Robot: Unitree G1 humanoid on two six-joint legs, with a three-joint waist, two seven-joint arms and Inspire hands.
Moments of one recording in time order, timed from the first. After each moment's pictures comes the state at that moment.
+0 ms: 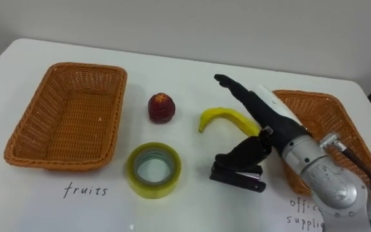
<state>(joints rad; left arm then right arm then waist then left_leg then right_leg) 0.26 0.26 0.18 1.12 0.13 0.00 0.08 0.12 -0.44 -0.05 -0.29 -0.29 0.05 0.50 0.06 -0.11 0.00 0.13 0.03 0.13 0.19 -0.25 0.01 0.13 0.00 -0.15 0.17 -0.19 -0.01</state>
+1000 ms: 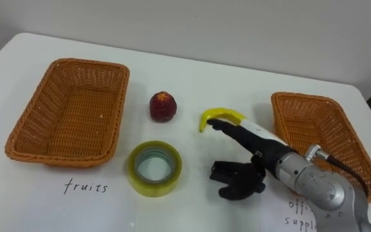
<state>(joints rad) 0.25 0.27 0.15 1.05 0.11 0.01 0.08 0.12 -0.44 -0.01 -0.21 -0.42 0.12 0.71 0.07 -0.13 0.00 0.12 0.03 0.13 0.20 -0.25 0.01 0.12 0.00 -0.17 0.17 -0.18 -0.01</state>
